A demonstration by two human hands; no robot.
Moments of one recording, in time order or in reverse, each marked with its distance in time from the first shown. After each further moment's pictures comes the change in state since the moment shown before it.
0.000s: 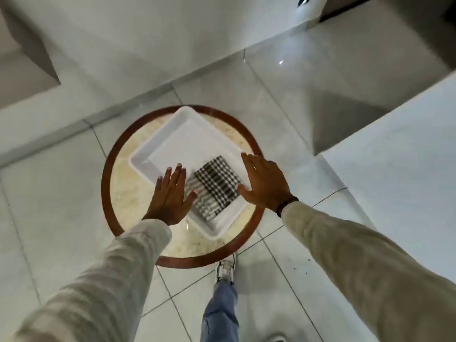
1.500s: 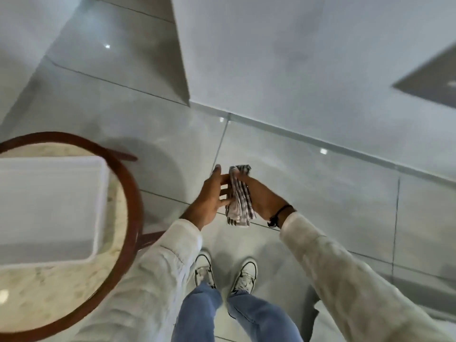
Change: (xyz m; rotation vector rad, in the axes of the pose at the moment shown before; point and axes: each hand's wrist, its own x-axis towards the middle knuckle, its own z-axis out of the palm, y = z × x) left_hand -0.096 0.392 0.222 -1.013 -0.753 -0.165; right_hand -0.350 0.156 0.111 2.021 0.232 0.979
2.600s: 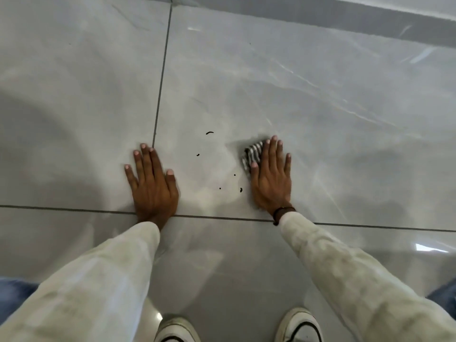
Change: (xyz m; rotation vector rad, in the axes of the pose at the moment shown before) left_hand 0.572 -0.343 -0.180 1.612 0.703 0.834; right_hand 0.506 0.401 -0.254 -1.158 0.978 -0.370
